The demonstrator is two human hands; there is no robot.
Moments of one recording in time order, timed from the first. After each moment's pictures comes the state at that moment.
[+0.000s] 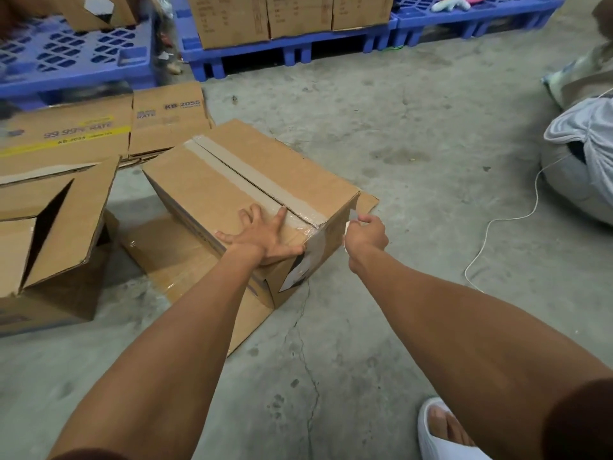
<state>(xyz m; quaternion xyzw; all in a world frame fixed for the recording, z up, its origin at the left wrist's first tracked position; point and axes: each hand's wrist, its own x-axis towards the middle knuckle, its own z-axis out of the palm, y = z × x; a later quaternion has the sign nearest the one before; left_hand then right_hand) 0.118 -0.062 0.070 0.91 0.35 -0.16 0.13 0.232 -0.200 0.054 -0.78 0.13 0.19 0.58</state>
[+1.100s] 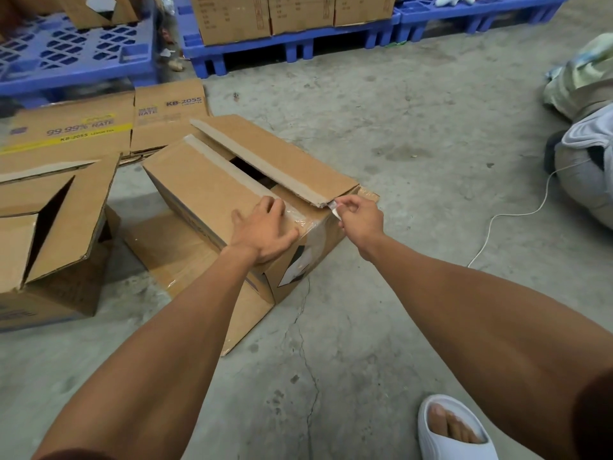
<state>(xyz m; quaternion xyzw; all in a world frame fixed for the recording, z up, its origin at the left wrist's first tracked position) 0.111 -0.060 0.065 0.96 0.25 0.01 0.09 0.248 -0.205 0.065 -0.81 -0.13 0.19 0.54</state>
